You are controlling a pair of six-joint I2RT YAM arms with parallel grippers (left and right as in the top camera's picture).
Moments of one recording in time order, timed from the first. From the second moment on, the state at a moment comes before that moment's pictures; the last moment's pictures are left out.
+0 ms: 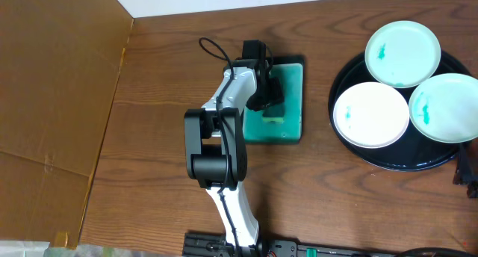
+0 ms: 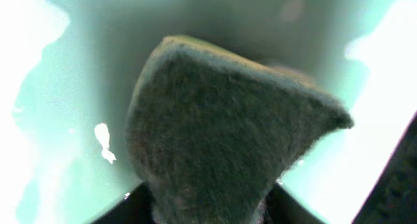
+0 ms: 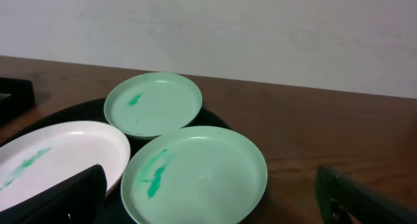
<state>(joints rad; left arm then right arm) -0.01 2.06 1.42 -0.75 0.10 -0.30 0.06 0.01 0.01 -0.07 -0.05 -0.04</state>
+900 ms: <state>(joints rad) -0.01 1.62 1.43 -0.78 0.10 -0.31 0.06 0.01 0.01 -0.07 -0.05 -0.04</state>
